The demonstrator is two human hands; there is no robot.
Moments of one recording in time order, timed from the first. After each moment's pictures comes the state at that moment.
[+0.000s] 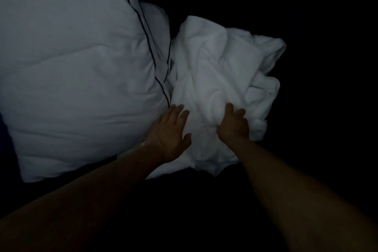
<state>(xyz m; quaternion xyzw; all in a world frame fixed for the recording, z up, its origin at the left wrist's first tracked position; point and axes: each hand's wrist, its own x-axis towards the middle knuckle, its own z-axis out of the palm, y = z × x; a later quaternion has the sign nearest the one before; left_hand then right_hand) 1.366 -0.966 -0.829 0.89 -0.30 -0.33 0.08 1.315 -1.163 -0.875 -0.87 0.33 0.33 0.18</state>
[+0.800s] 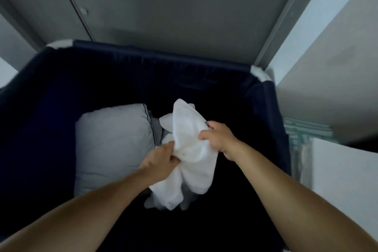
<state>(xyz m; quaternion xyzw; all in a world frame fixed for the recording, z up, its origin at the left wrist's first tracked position) 1.337 -1.013 -0.459 0.91 -0.22 -0.22 0.26 1.311 -1.225 -0.407 -0.76 0.28 0.19 0.55</state>
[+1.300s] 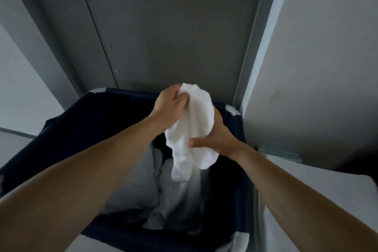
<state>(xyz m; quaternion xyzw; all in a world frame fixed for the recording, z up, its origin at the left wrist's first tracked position) 1.270 -1.099 -0.152 0.85 -0.19 0.03 0.48 1.200 -1.255 -0.219 -0.82 0.00 -0.02 0.57</state>
